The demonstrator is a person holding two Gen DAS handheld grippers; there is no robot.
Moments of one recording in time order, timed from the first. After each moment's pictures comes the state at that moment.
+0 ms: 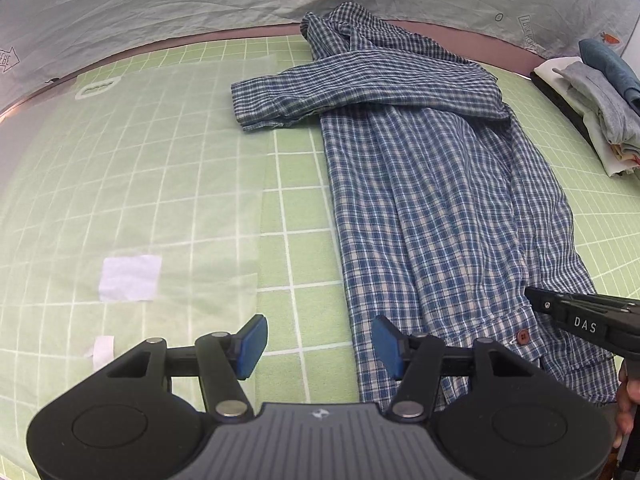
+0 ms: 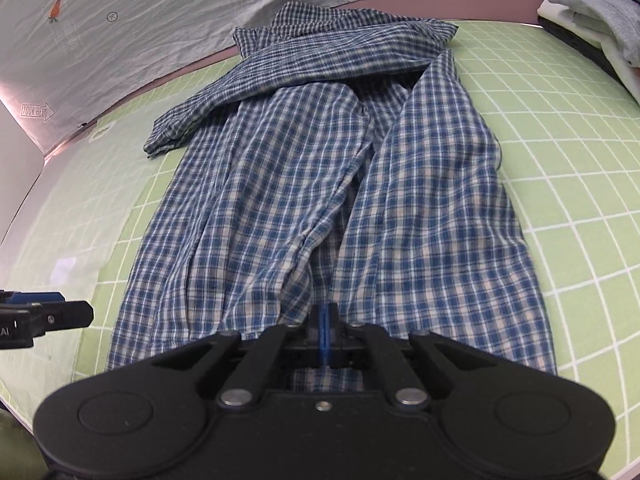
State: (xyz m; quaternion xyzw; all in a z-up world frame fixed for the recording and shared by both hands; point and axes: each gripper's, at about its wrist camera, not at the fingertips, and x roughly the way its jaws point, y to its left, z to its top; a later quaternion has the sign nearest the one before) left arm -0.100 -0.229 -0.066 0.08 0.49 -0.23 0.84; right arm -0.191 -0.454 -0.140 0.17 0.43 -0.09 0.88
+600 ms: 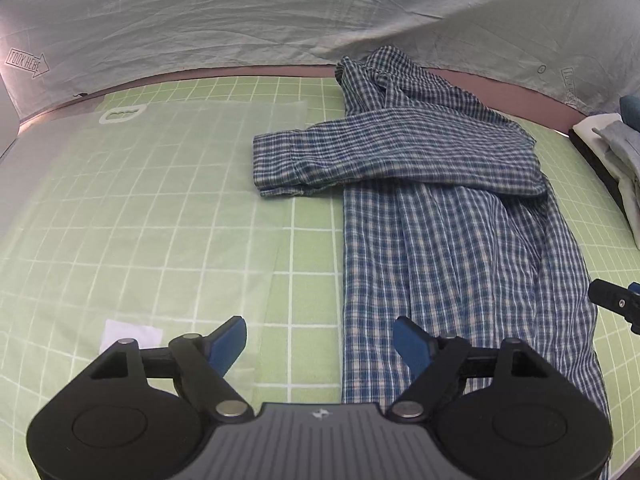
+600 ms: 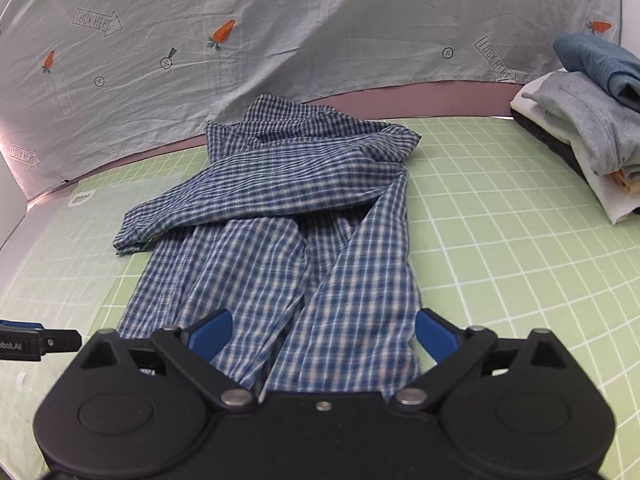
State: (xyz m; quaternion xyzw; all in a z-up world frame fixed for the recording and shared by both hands) left arm -0.053 -0.261 -0.049 0.04 0.46 -0.16 0.87; right arm -0.166 -0.516 -0.082 0.11 0.35 -0.12 0.92
